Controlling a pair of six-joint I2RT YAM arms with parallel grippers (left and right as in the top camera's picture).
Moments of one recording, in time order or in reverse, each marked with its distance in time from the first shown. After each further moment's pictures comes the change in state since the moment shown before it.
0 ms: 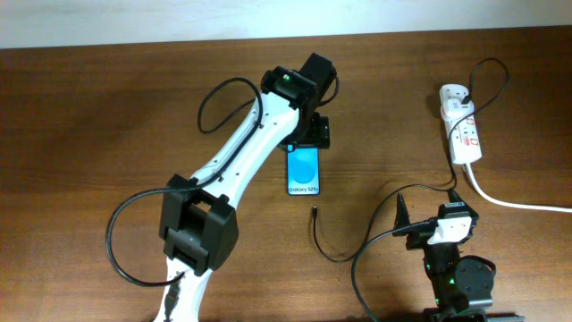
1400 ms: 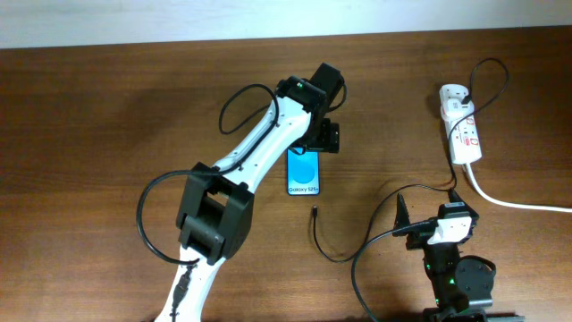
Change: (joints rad) left arm -0.014 0.121 0.000 0.136 0.056 0.048; right arm 0.000 0.000 0.000 0.000 0.000 0.000
